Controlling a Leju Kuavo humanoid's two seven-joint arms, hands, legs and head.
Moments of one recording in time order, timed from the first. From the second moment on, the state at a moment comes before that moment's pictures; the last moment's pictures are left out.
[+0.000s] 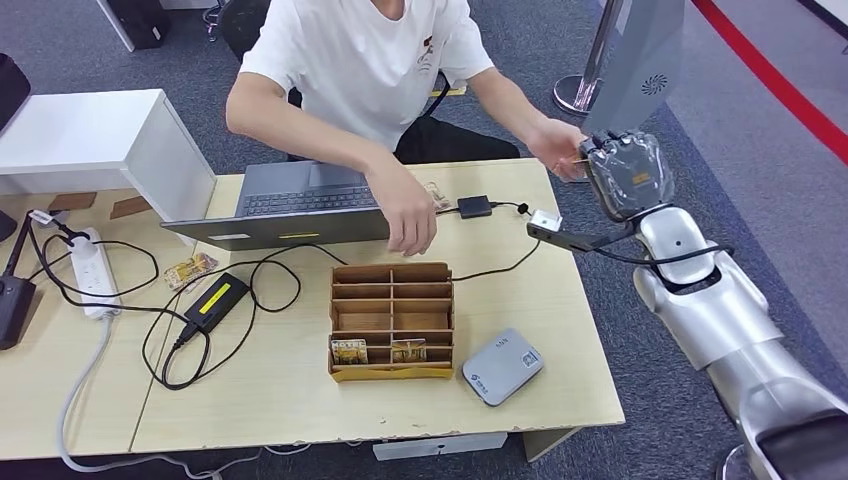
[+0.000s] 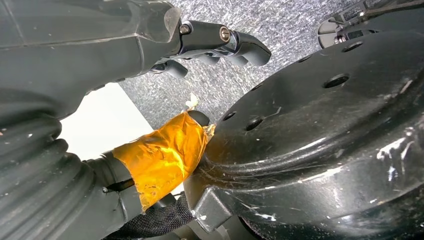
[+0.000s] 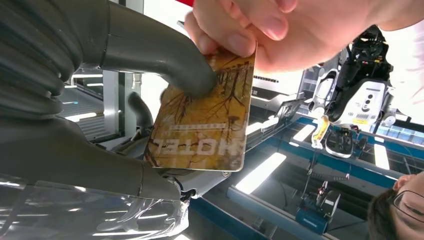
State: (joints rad) left arm -0.04 0.04 -1.07 -0.13 0.81 -0.17 0.06; right arm -0.72 -0.39 0.53 -1.10 1.25 -0.31 0.02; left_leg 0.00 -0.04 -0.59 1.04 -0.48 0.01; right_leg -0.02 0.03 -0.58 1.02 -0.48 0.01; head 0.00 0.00
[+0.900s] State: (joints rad) left arm -0.04 0.03 -1.08 -0.13 0.83 -0.16 0.04; right arm -0.35 -0.50 0.32 -1.28 1.15 -0.47 -0.07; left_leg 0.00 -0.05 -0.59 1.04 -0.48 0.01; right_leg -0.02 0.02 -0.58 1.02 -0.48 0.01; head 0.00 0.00
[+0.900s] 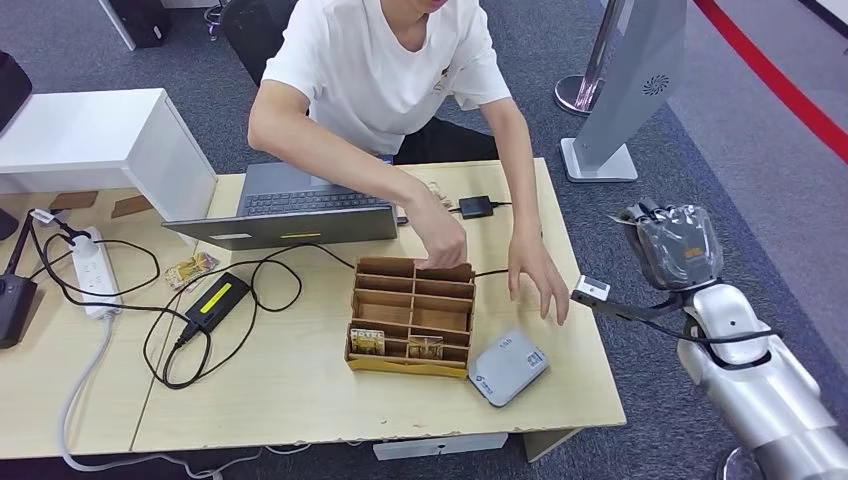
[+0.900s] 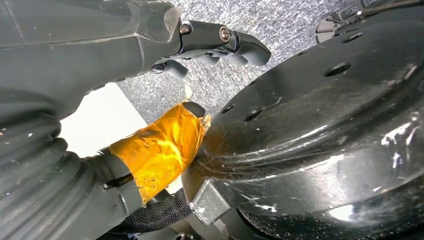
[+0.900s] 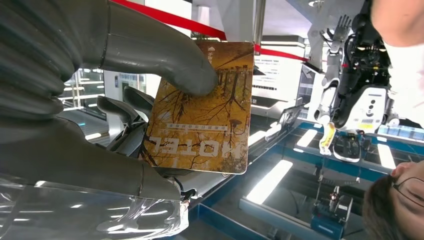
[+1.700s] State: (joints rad) left arm -0.03 0.03 -1.08 -0.13 0.87 -0.13 0.05; right arm 0.08 -0.47 0.16 -1.82 1.19 -0.52 -0.07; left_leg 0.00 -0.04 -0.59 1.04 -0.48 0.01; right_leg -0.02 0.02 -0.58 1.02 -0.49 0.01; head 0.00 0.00
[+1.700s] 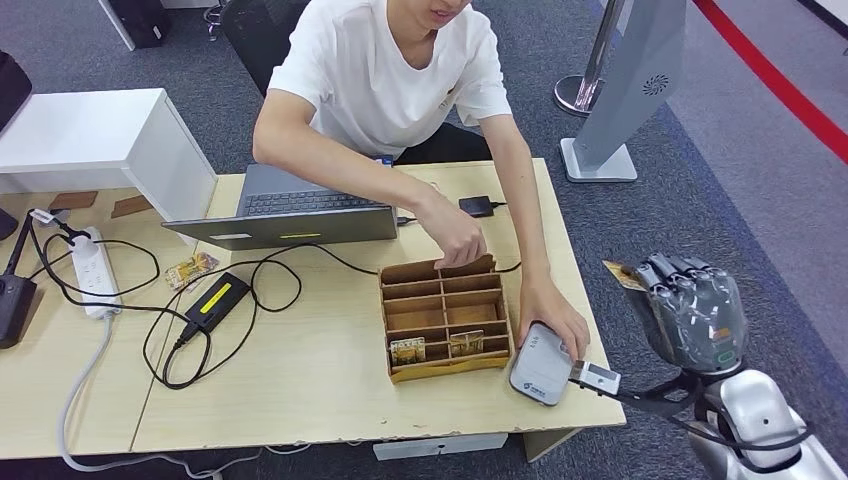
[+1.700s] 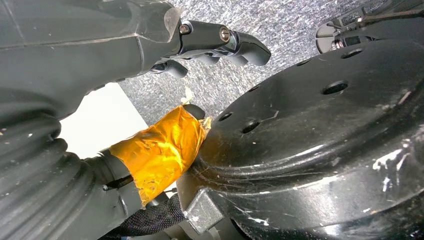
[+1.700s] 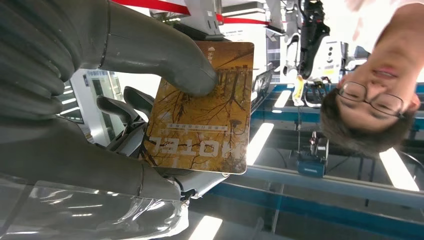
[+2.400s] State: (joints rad) left arm -0.03 0.03 -1.08 -0.13 0.88 -0.13 0.05; right arm 0.30 -0.44 0.14 -1.99 1.30 -0.57 -0.04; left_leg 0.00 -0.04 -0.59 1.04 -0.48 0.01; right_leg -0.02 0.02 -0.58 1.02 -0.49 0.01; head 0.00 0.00
